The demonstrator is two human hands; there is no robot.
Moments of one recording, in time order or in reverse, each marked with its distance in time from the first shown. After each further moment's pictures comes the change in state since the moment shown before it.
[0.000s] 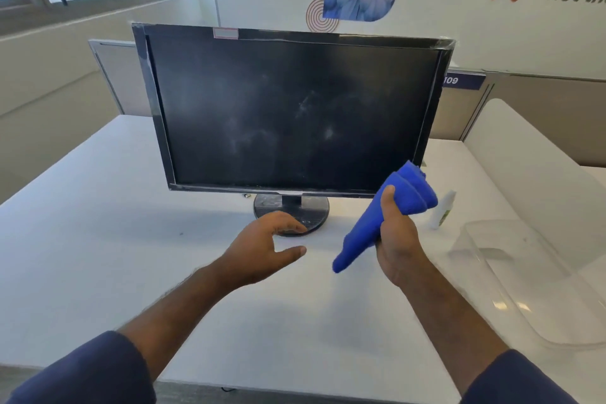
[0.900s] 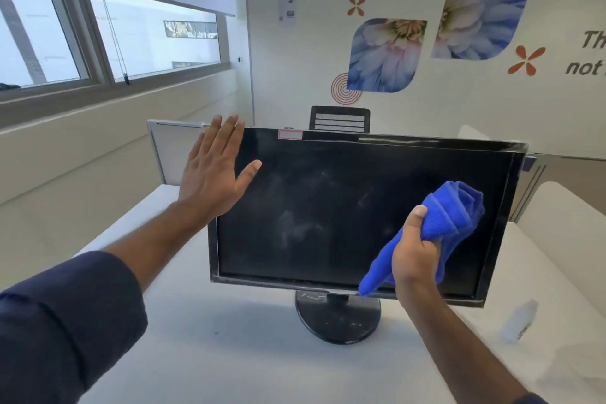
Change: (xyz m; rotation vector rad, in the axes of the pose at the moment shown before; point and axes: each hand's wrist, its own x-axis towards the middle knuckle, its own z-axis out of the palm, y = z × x) left_hand 0.143 -0.074 -0.251 0.755 0.701 0.098; right_hand 0.055 -0.059 0.138 -0.047 0.282 -0.524
